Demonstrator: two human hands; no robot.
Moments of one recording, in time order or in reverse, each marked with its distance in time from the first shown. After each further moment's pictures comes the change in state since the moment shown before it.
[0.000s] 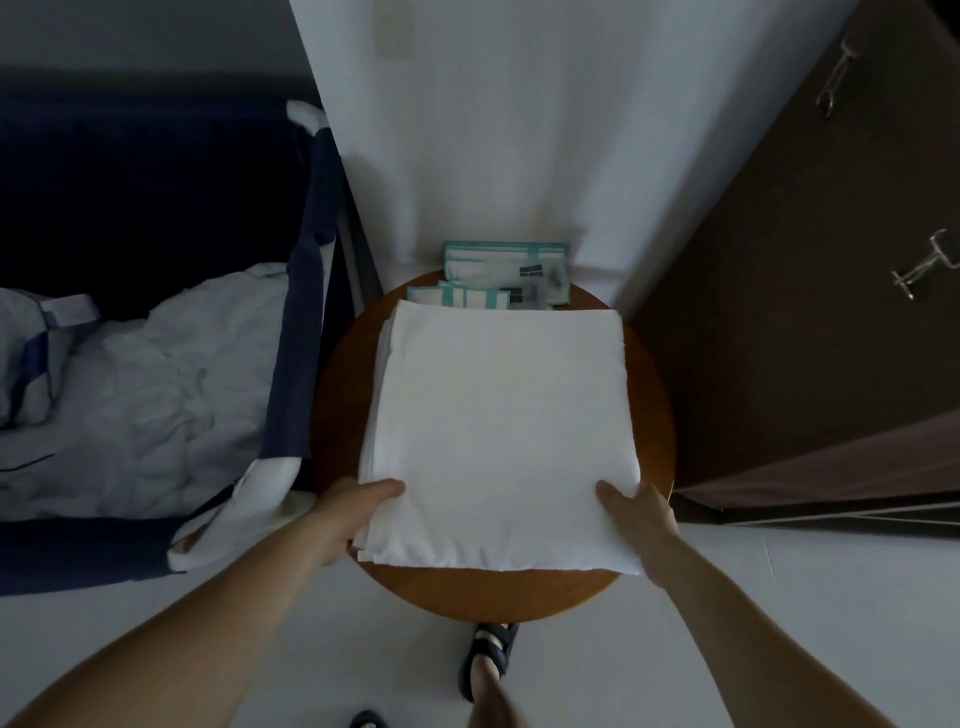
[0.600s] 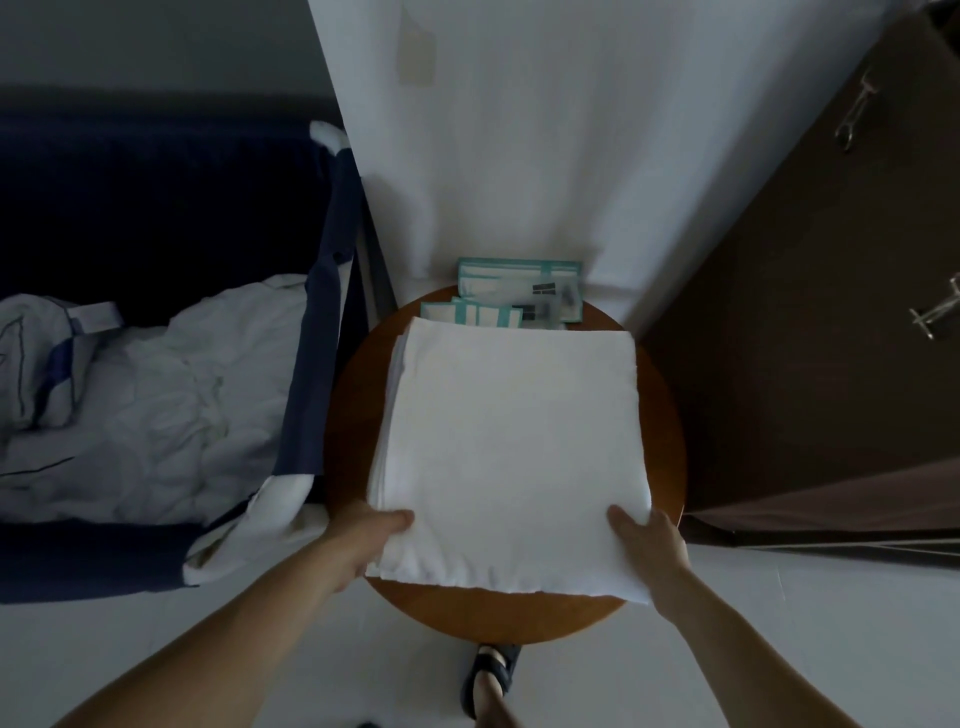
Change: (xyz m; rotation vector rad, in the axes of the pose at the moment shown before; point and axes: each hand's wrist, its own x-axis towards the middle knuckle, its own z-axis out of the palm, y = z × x) left_hand -0.015 0.001 0.007 0.125 0.072 -0.002; right_hand 0.000 0.005 0.001 -0.061 0.033 -0.014
